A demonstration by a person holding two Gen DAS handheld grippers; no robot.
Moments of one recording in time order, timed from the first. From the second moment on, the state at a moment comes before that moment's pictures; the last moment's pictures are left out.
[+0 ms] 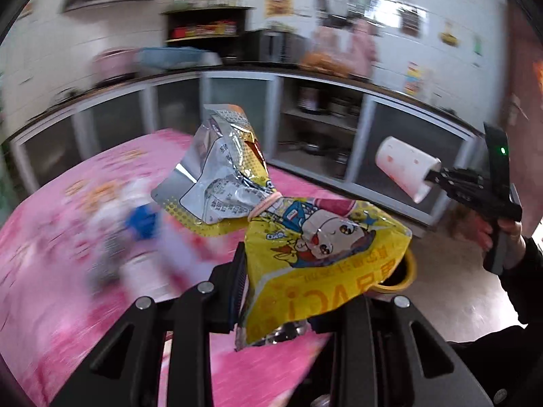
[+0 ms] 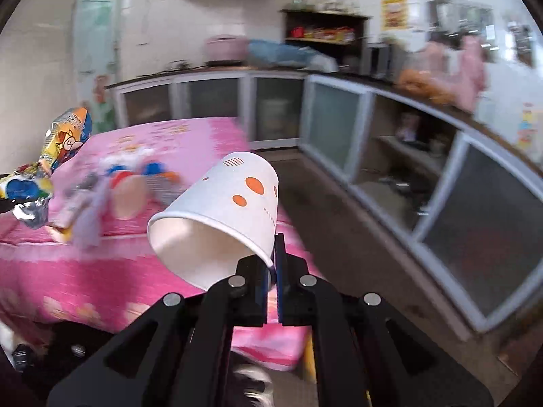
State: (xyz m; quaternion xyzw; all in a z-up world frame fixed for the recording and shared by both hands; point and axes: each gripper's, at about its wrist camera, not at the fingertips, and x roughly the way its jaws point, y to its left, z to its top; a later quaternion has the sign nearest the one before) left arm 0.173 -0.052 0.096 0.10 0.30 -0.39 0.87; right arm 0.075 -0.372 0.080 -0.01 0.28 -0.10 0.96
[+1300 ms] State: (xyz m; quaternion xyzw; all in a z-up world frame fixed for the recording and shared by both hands) left arm 0.180 -0.475 -0.075 0.22 0.45 -0.54 0.68; right arm 0.049 -0.629 -0.140 0.21 0.47 -0.25 0.82
